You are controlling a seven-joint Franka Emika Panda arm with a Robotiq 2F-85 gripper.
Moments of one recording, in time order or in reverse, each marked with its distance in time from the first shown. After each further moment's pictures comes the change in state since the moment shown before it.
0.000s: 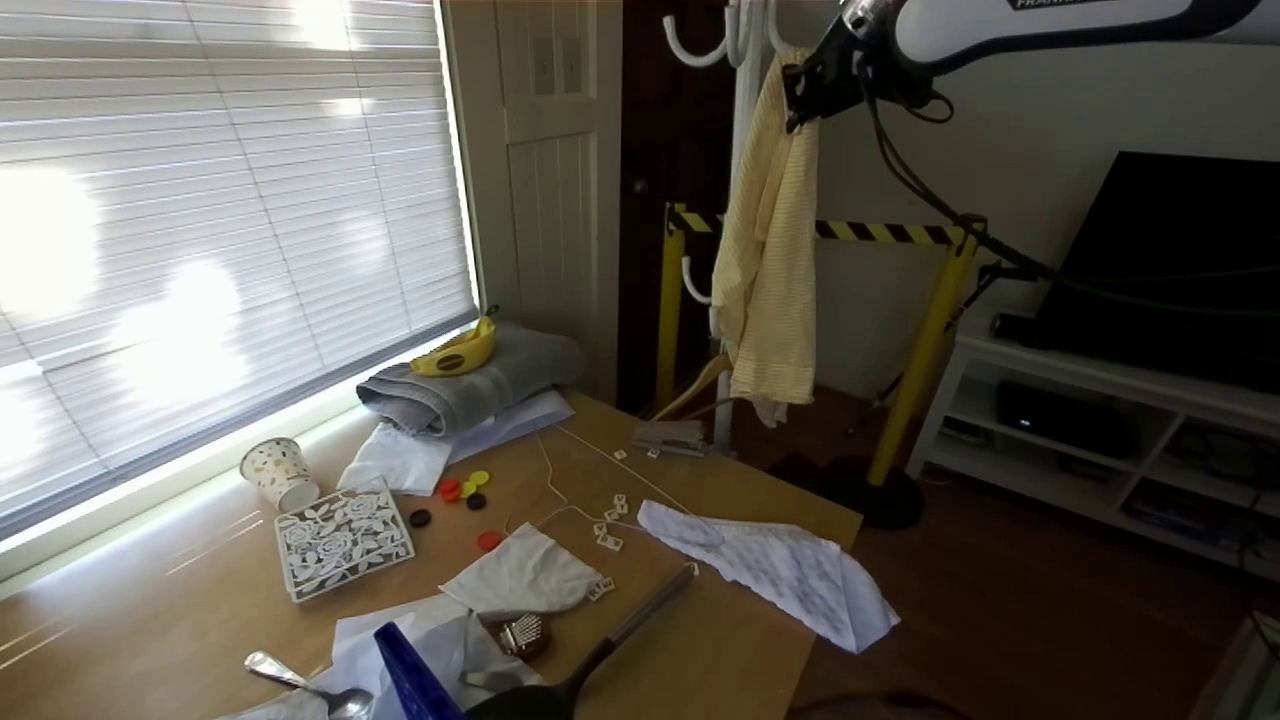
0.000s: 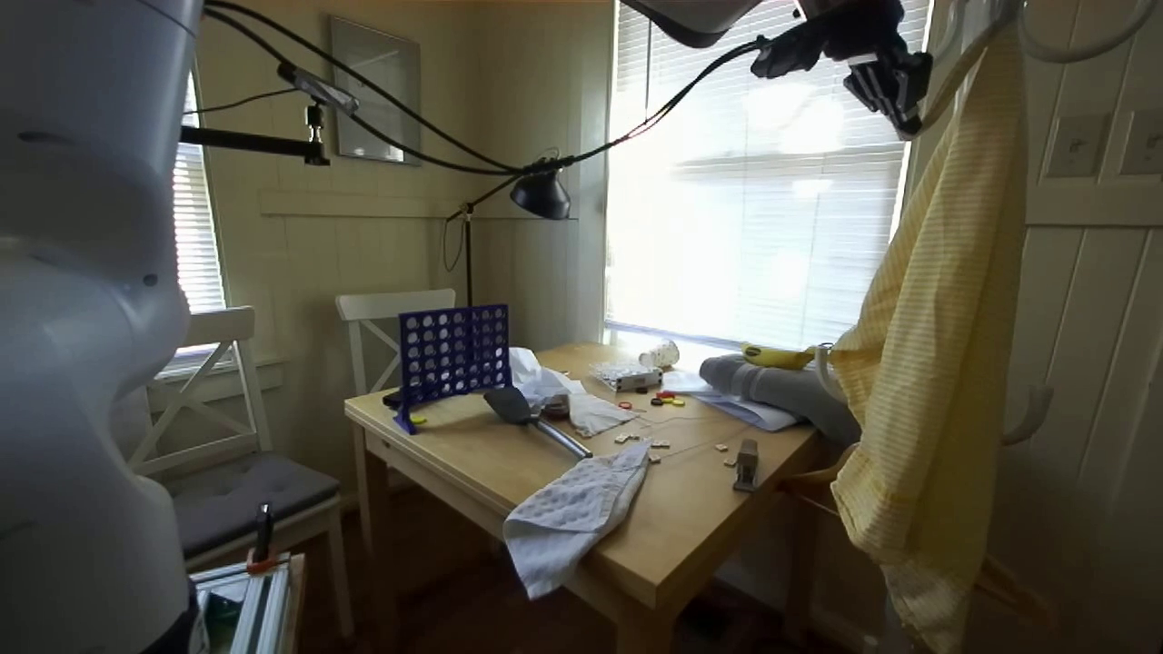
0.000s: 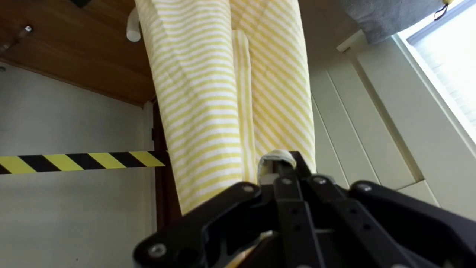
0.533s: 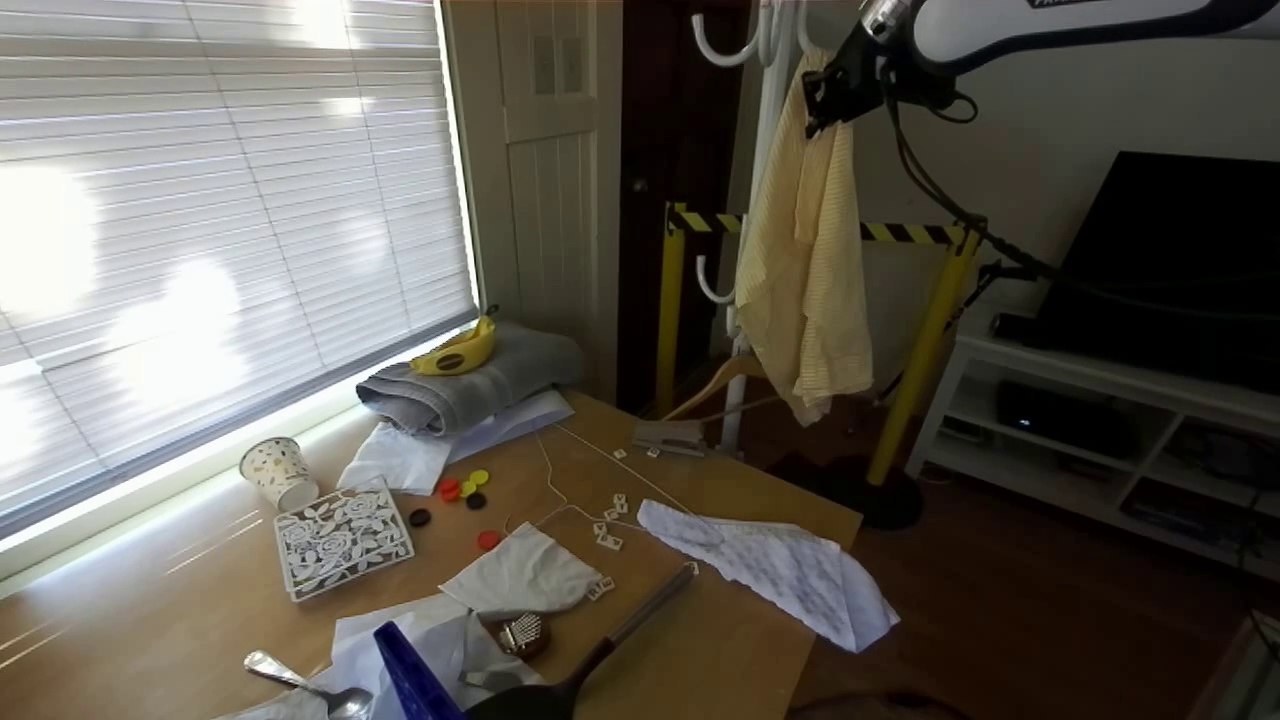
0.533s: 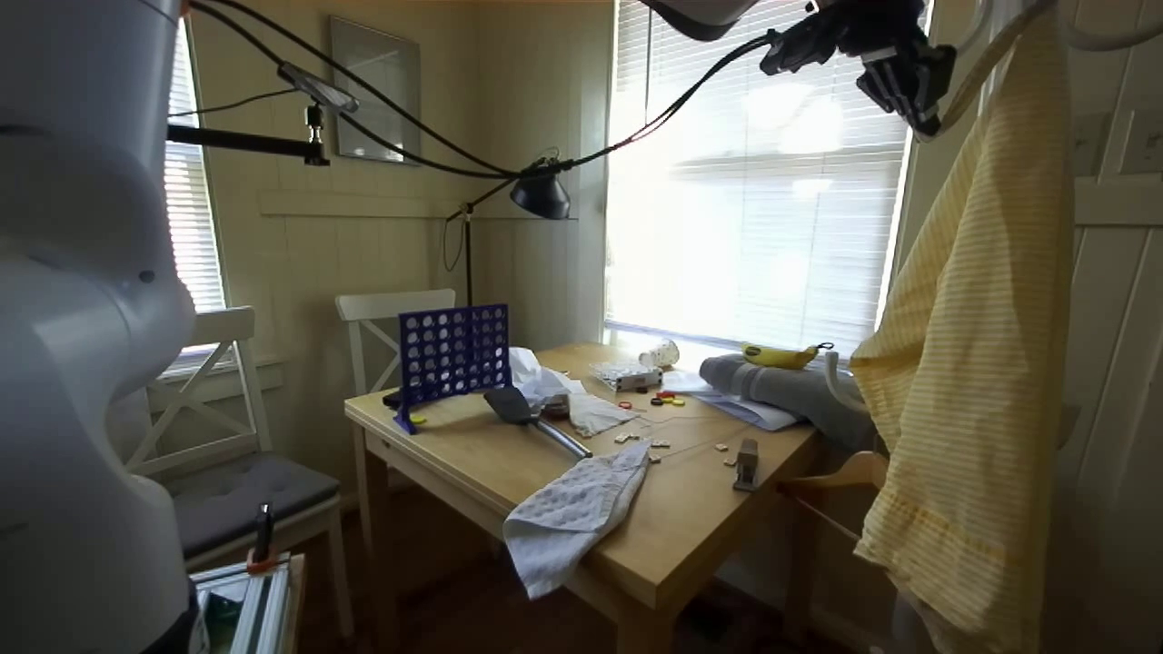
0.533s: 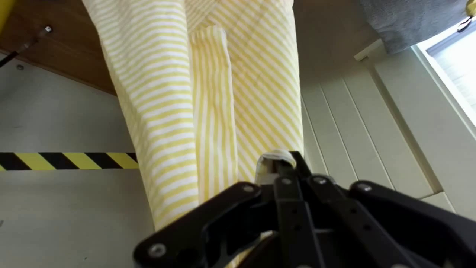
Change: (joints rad) arm -0.039 -0.039 -0.003 -0.057 0.017 -0.003 -0.056
